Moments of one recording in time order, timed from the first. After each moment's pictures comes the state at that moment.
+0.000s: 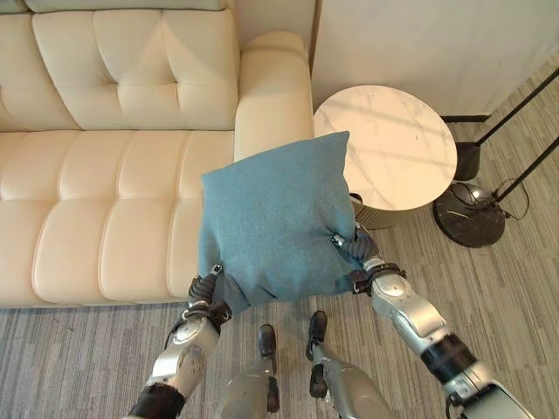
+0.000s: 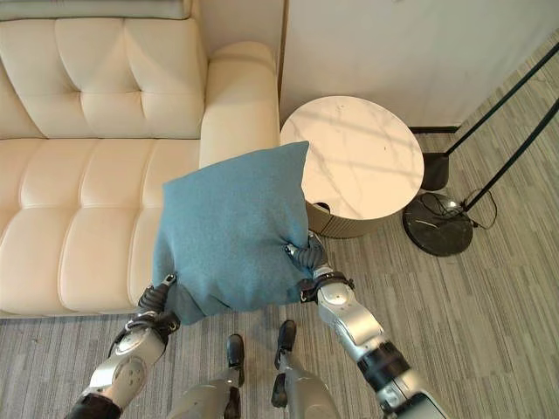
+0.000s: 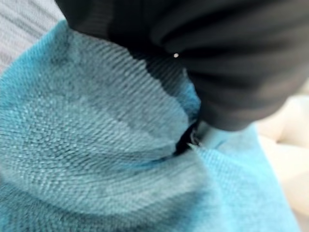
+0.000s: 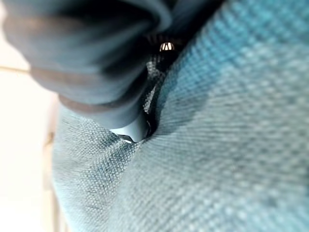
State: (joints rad) left arm 0.02 0.32 -0.20 0.20 -0.79 0.02 0.44; right arm -0.28 -0.33 0.45 0.11 0.41 0.16 -0.27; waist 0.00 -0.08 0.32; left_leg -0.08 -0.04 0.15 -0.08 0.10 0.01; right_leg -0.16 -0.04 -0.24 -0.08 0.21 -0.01
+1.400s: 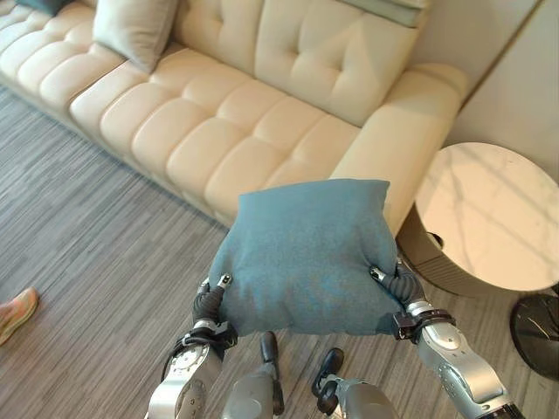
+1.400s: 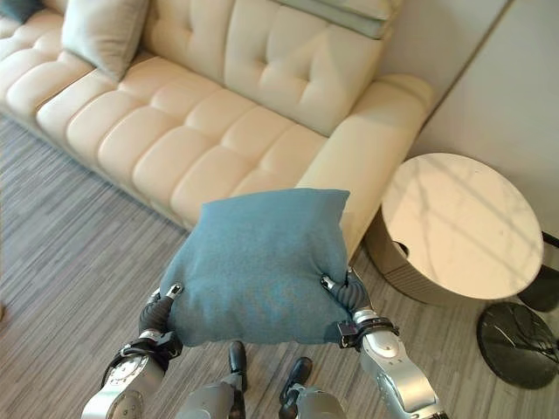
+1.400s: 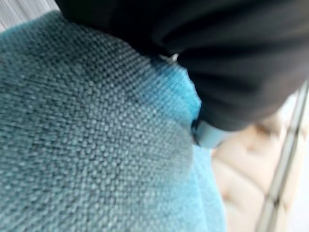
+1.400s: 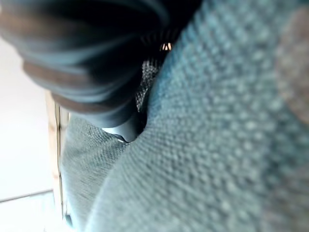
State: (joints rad) left arm 0.24 0.27 -0.15 -0.08 -0.60 0.10 0.36; right arm 0.07 -0.43 0.26 -0.11 0.42 0.15 -0.15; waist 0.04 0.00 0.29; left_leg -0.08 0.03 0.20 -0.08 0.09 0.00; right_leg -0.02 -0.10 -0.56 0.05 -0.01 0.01
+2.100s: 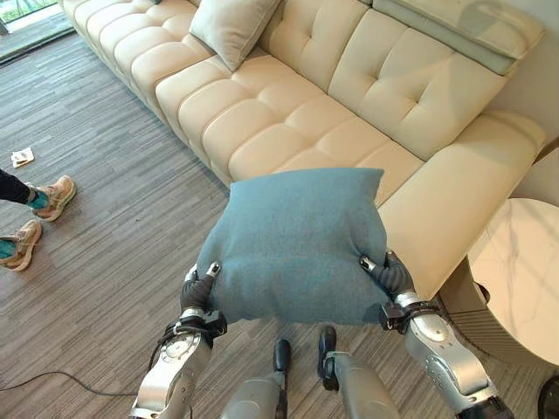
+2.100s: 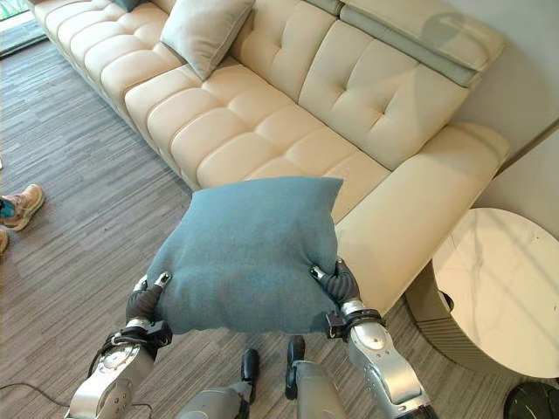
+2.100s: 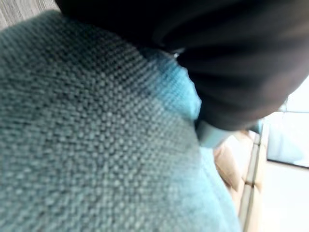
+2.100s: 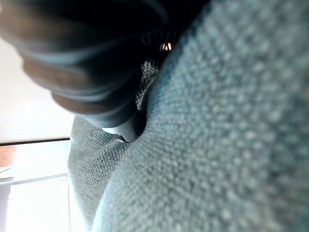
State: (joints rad) left arm 0.15 0.31 -0.13 -0.06 -0.56 0.08 0.39; right arm 0.01 -0.38 0.29 -0.11 0.41 0.14 -0.19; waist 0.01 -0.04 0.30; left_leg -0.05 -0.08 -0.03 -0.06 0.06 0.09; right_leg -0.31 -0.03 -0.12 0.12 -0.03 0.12
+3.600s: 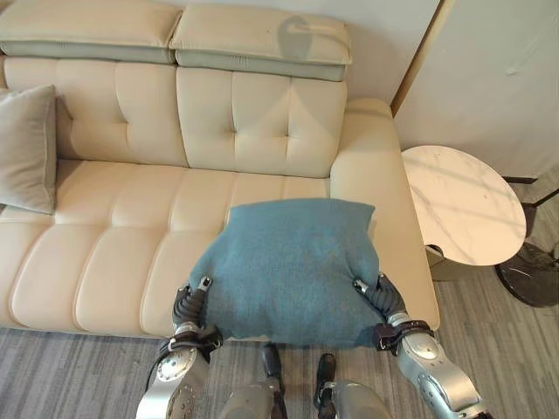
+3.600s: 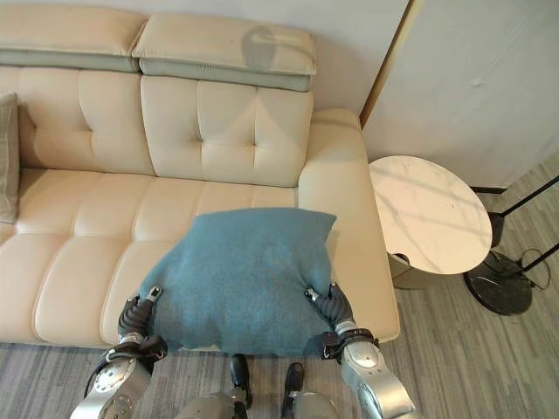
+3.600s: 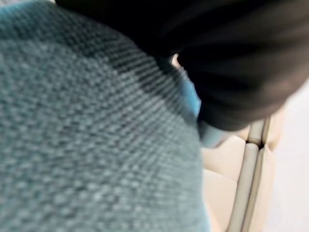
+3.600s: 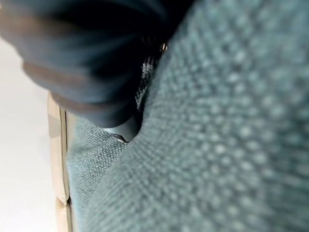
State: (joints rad) left arm 0.27 0.24 -0.08 -0.07 -0.53 0.06 0.40; right arm 0.10 -0.33 0.30 -0.05 0.39 0.15 -0.16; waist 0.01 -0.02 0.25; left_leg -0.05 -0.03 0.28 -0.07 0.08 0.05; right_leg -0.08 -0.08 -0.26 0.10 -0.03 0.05
